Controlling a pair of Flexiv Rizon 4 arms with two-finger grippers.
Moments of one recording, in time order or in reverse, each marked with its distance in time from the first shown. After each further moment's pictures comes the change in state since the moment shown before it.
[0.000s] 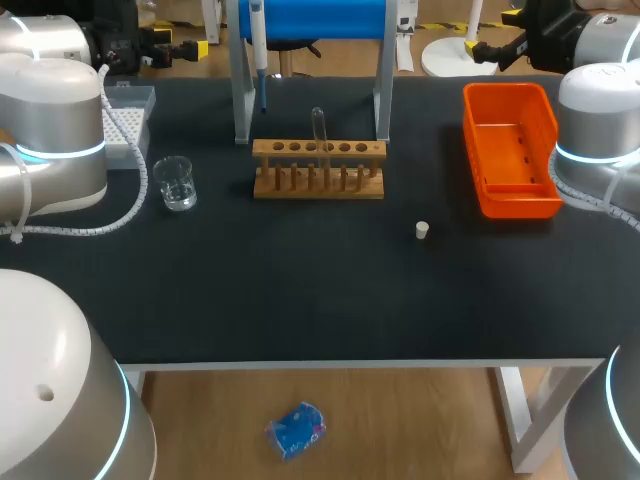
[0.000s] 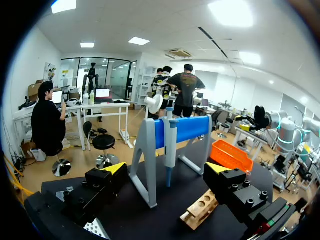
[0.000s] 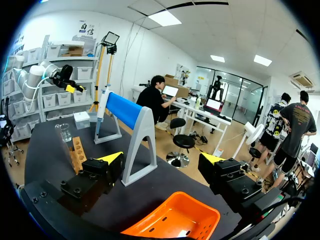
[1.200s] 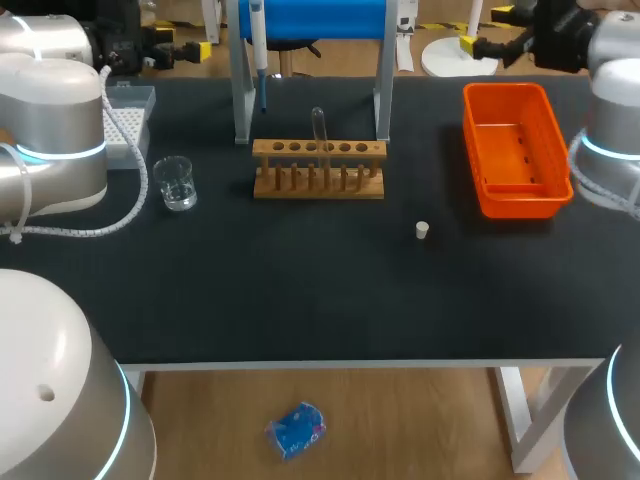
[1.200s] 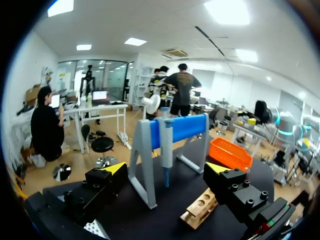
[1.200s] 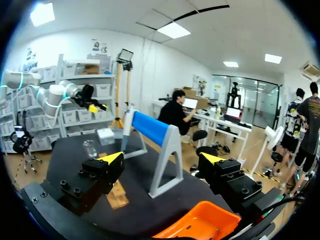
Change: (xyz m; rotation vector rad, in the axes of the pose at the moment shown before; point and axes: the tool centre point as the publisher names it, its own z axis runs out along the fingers) left arm 0.015 0.001 0.004 -0.010 0.039 0.089; right arm 0.040 0.027 -0.024 -0.134 0.216 0.060
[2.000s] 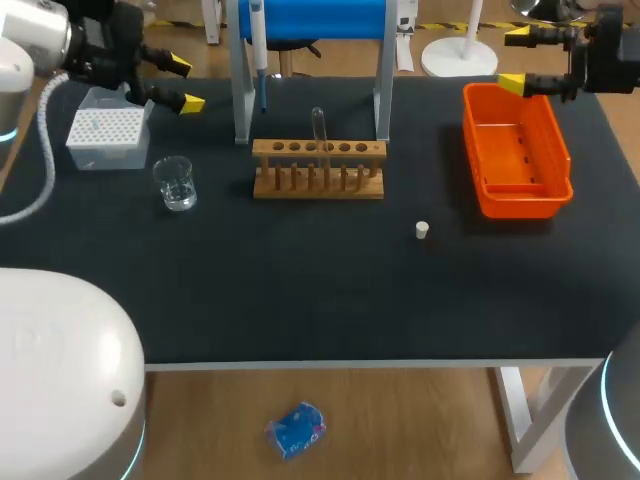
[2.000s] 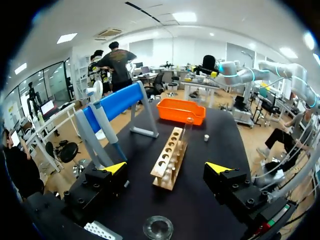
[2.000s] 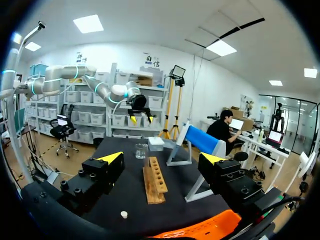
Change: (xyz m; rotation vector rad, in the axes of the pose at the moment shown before) left arm 0.061 0.041 -0.051 -0.262 0.397 0.313; right arm 0.064 0.002 -0.075 -0.129 0.426 -0.133
